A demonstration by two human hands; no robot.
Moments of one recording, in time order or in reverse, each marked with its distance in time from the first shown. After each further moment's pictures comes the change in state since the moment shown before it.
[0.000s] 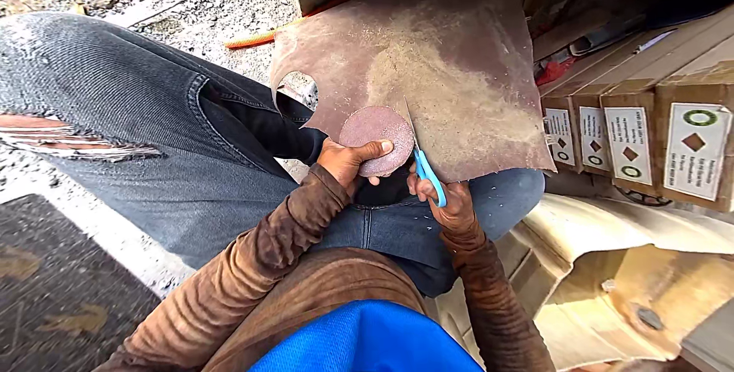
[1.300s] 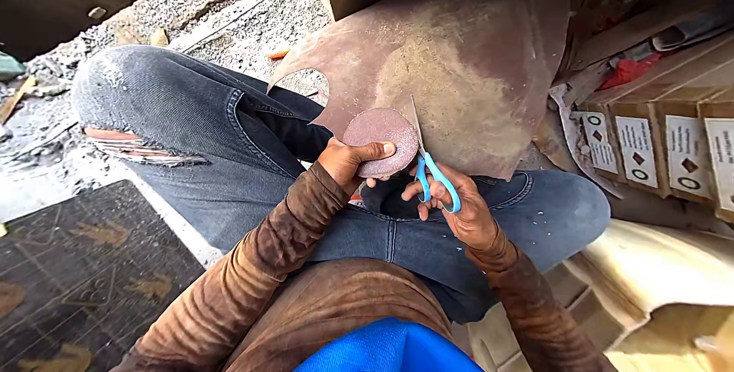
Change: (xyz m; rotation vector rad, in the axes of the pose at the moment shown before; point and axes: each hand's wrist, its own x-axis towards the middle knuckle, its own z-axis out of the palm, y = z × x) left_hand 0.004 0.030 -0.026 0.042 -0.023 -0.048; right_hand 0.020 -0.011 0.020 -0.029 -0.199 0.312
